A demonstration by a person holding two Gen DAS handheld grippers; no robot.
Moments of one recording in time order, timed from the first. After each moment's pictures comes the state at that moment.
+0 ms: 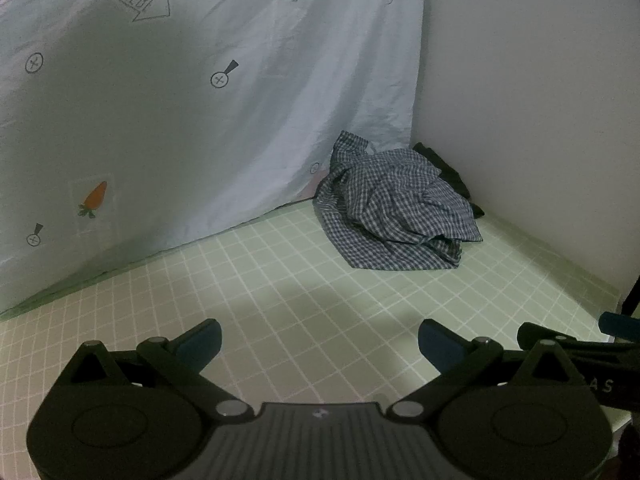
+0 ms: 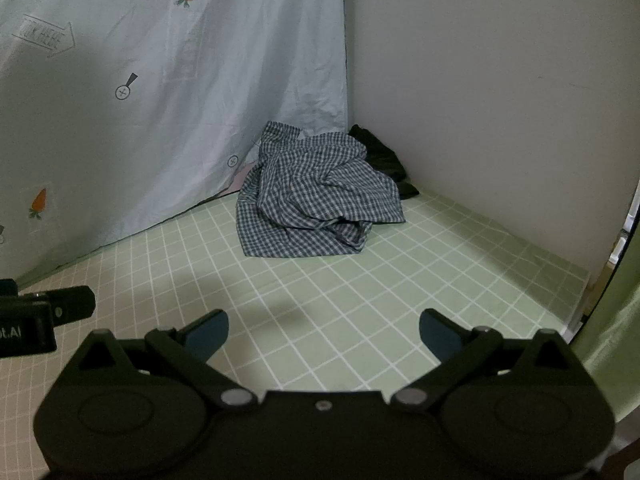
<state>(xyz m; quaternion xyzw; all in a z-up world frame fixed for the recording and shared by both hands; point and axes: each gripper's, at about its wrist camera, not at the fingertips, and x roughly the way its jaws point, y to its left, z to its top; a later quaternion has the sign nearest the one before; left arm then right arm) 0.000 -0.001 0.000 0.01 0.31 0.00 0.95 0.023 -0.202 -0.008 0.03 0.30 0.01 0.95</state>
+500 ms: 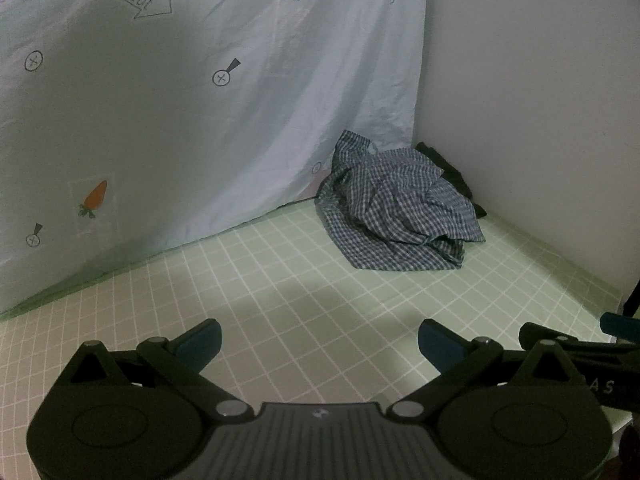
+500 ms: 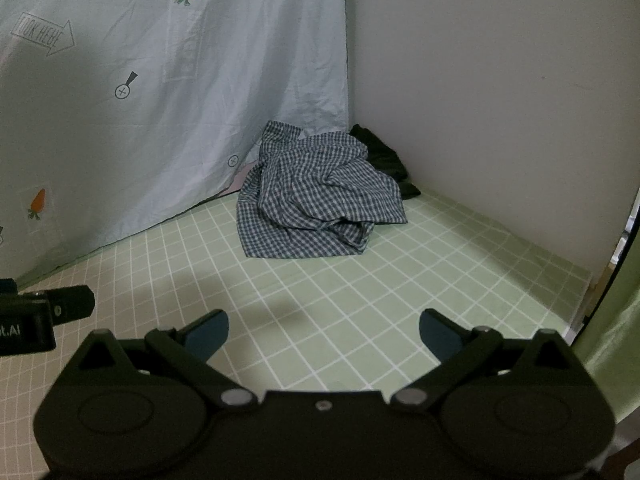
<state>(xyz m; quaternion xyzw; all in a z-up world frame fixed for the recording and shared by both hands) 0.002 0.000 -0.002 0.01 0.31 0.00 0.95 0.031 -0.197 -0.007 0.03 0.30 0.01 0.95</state>
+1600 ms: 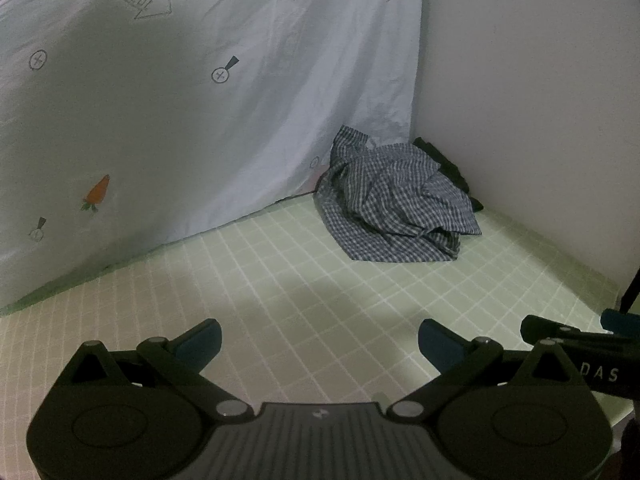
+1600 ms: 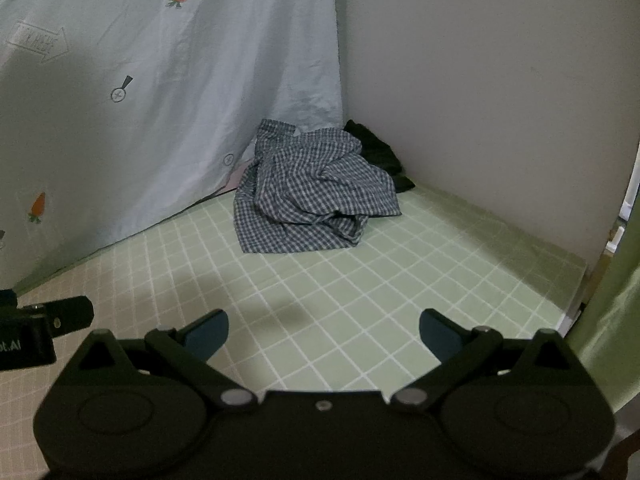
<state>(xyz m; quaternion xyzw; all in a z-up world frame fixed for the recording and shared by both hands) -0.010 -0.006 -0.006 0.01 0.32 0.01 0.95 0.019 -0.207 -0.007 0.04 0.30 0.01 0.95</state>
